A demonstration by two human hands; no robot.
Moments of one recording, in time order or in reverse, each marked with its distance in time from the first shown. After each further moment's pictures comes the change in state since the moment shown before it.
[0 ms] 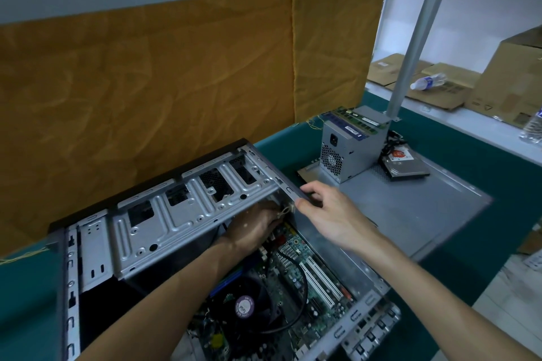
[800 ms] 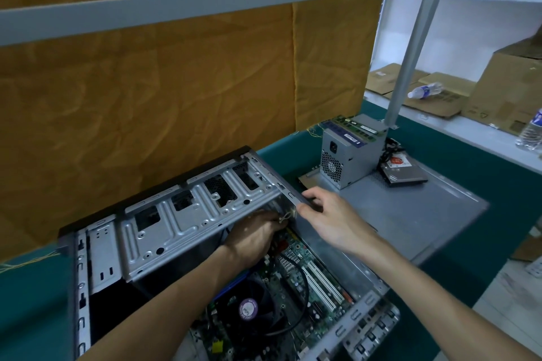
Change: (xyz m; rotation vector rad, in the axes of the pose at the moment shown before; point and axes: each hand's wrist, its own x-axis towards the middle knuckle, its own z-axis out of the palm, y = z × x) left_hand -0.009 0.006 -0.004 0.076 -0.027 -0.053; right_hand -0.007 -0.010 -0.003 -0.033 0.002 0.004
